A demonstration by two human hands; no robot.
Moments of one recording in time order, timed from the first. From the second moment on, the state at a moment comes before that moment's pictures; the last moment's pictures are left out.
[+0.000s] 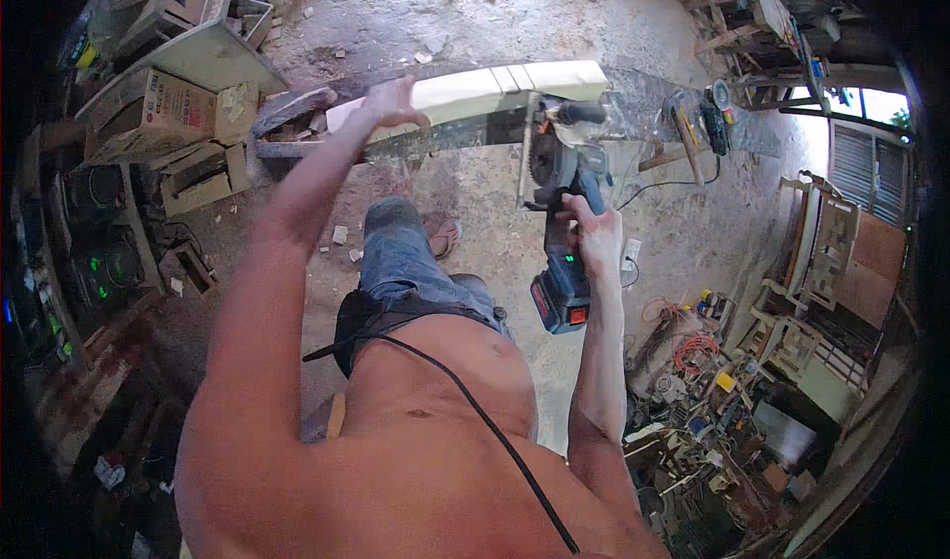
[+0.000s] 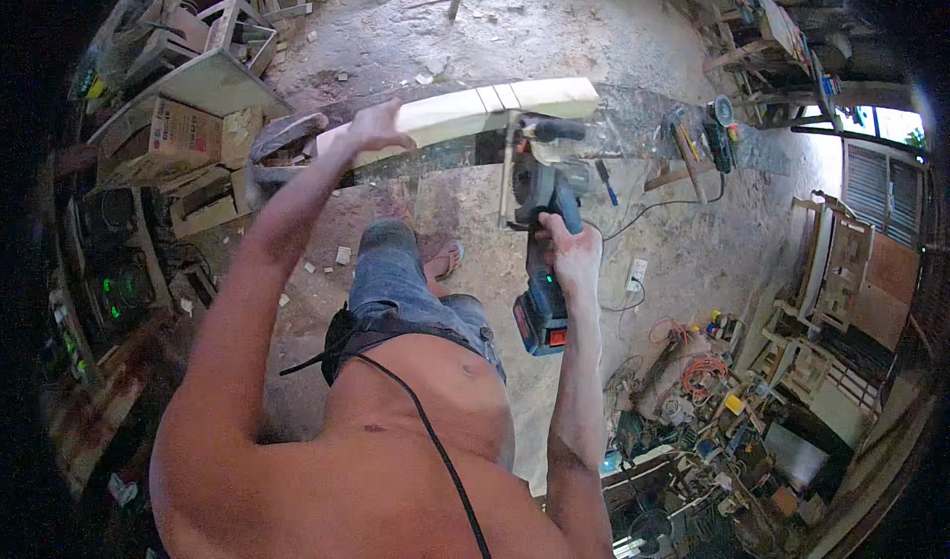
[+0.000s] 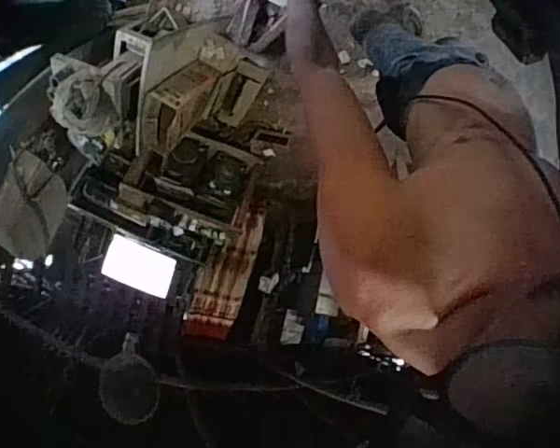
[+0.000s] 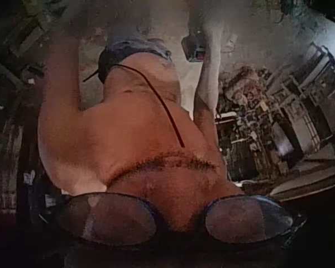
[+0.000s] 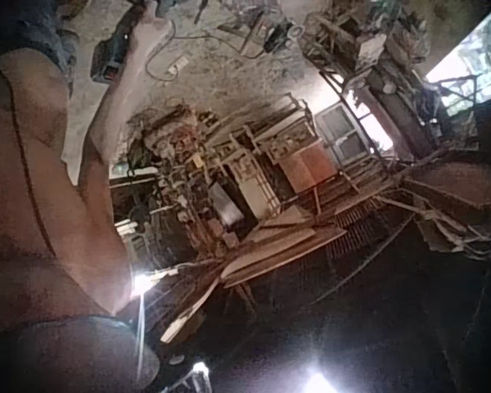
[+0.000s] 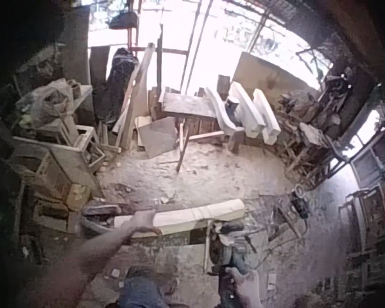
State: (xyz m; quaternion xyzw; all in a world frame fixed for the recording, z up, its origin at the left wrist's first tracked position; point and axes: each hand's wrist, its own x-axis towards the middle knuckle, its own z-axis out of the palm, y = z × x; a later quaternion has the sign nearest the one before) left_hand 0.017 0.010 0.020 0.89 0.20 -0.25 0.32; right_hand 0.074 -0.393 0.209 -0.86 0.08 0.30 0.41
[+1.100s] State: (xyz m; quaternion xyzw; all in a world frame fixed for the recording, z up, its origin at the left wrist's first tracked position) left_hand -0.028 -0.033 -0.046 0.97 0.14 0.08 0.18; right_hand 0.111 -0.312 0.099 -0.91 -0.11 0.29 0.28
